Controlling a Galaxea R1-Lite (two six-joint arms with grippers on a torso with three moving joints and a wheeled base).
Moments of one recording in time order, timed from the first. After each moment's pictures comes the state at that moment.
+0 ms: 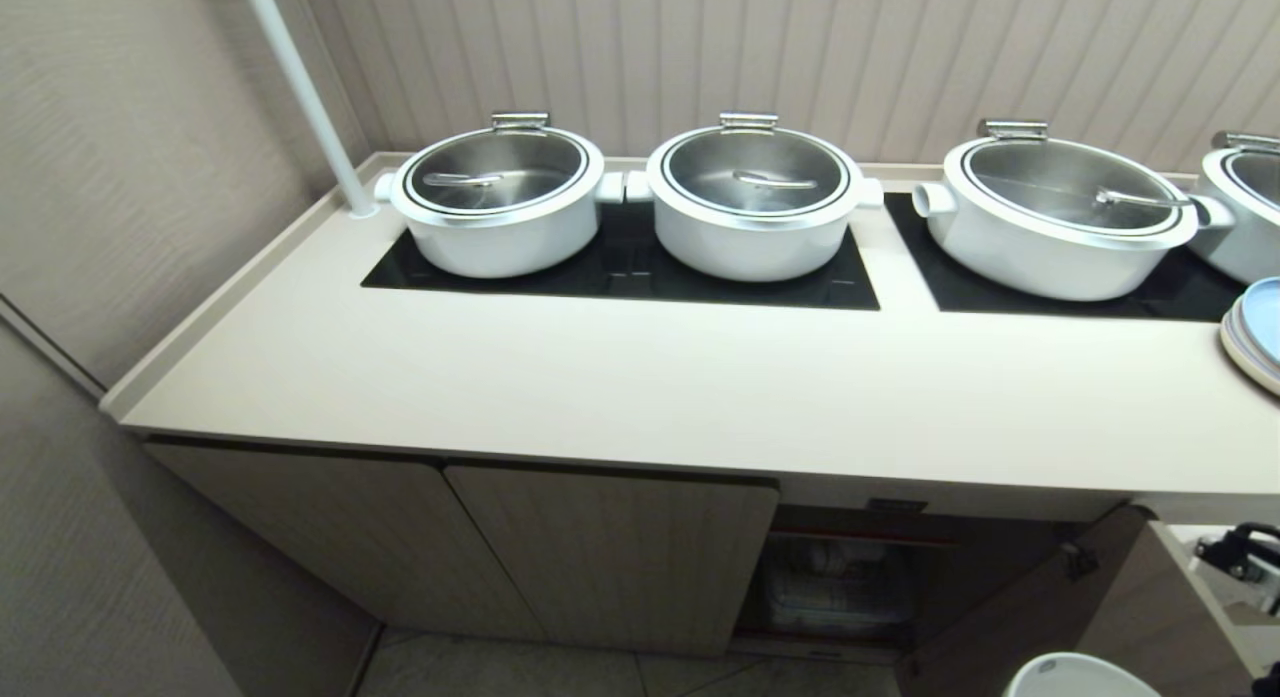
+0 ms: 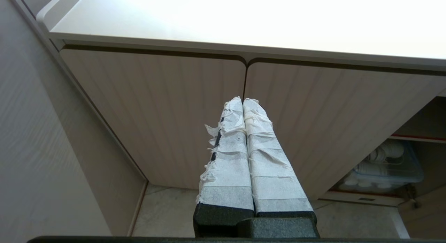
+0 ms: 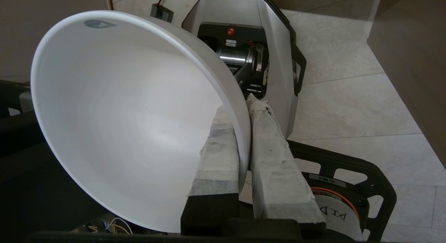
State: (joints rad) left arm 0.00 0.00 0.00 0.00 0.01 -0.03; right arm 0.21 1.13 -0.59 0.54 0.25 0.23
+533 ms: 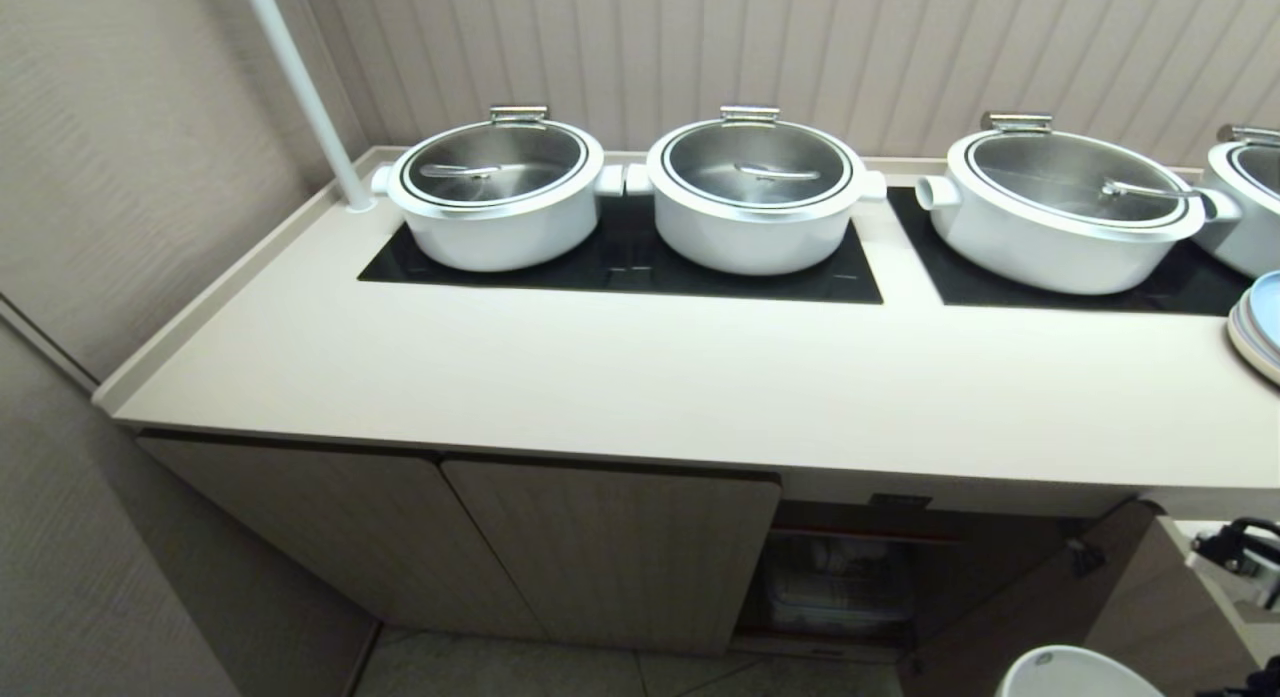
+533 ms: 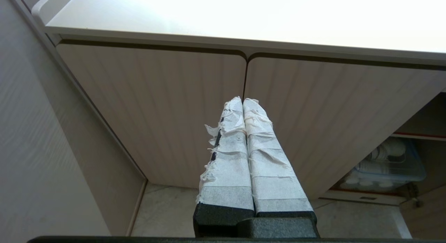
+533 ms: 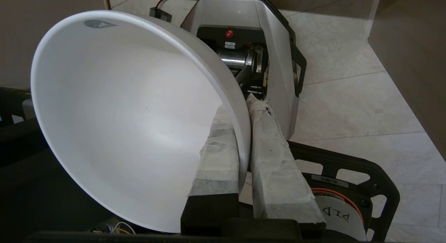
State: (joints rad) left arm 0.00 0.00 0.00 0.00 0.00 -0.03; right arm 0.22 1.14 -0.59 0.54 0.24 0.27
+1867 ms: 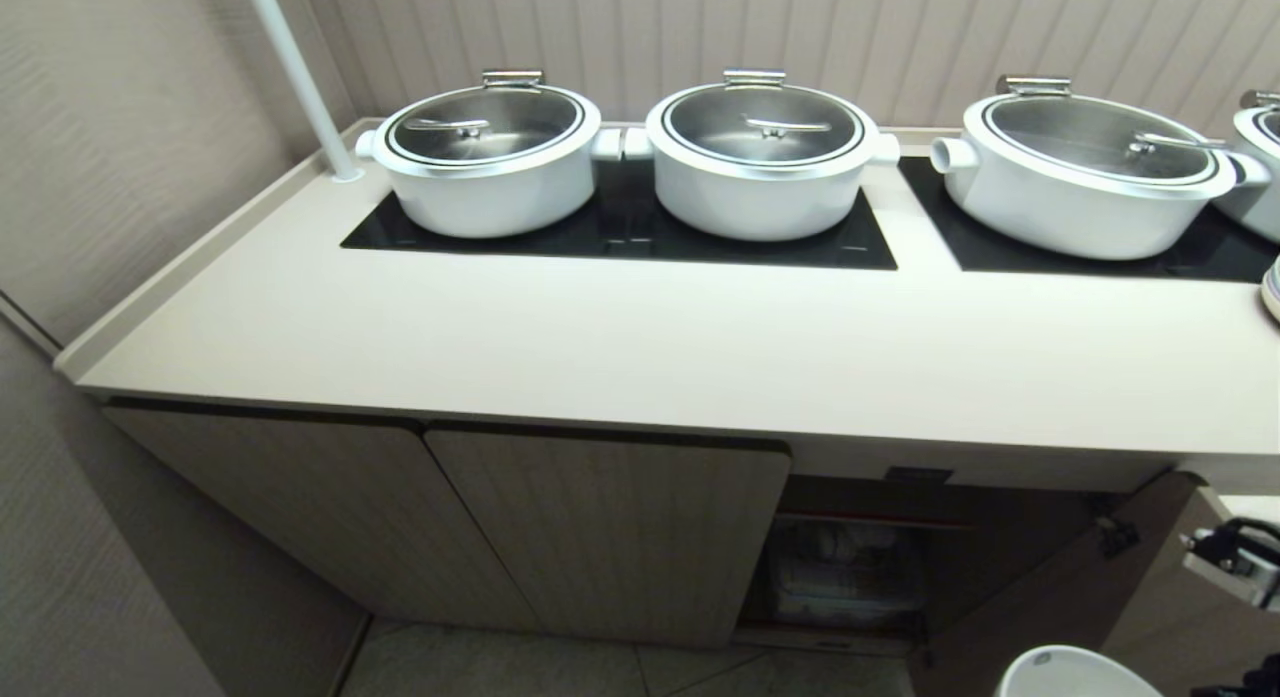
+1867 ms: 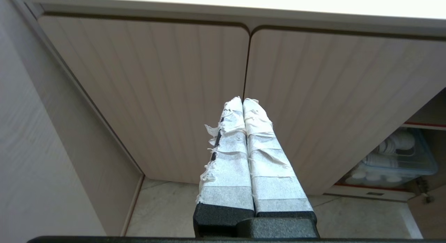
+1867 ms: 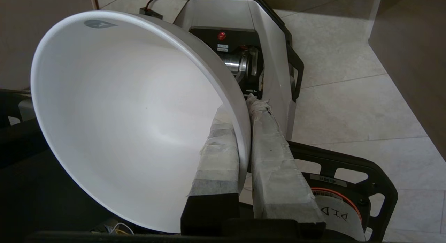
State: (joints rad) left arm 0.00 0.00 0.00 0.00 0.00 -0.03; right arm 0.22 1.15 -0.59 0.54 0.23 0.27
